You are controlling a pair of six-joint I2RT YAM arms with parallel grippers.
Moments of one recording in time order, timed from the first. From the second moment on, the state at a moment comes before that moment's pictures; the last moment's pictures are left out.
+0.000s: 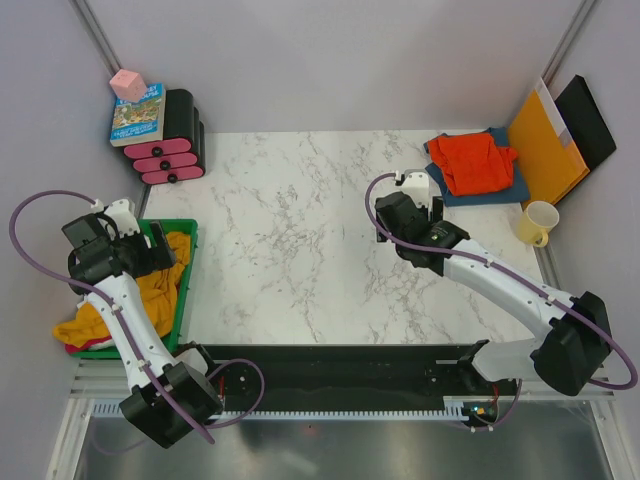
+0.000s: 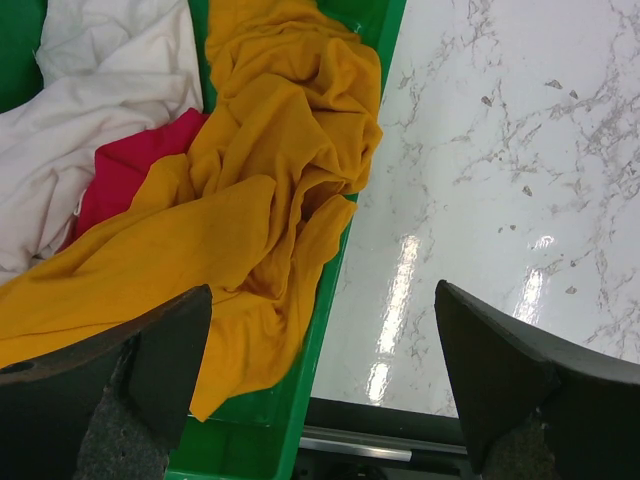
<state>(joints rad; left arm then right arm) 0.65 0.97 1.01 -0.92 0.35 0.25 0.70 1.32 1.07 -0.56 0.71 0.46</state>
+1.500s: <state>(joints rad) 0.72 1.15 1.01 -0.88 0.17 0.29 0.74 1.23 1.02 -0.59 0.73 0.49</state>
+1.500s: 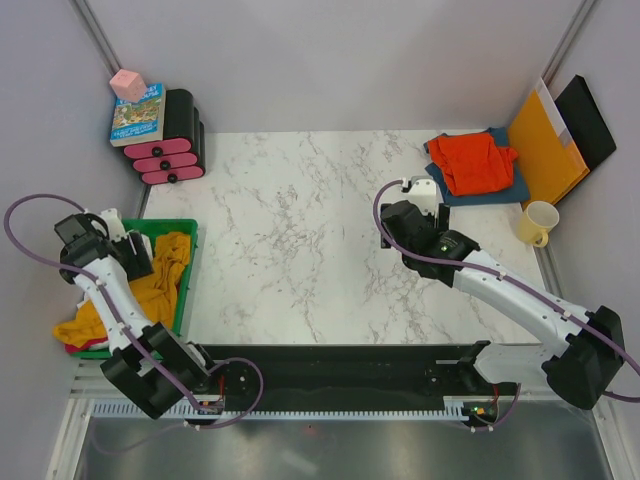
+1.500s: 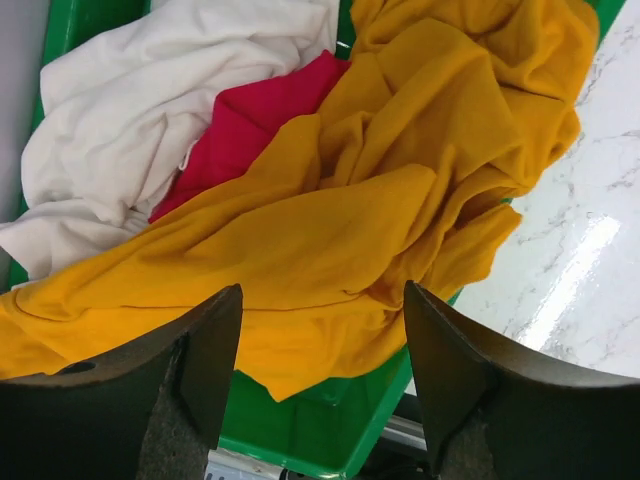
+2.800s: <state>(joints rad) 0.83 1.17 1.68 -0.96 0.58 0.26 0.74 1.29 0.99 -0.58 0.72 0.52</state>
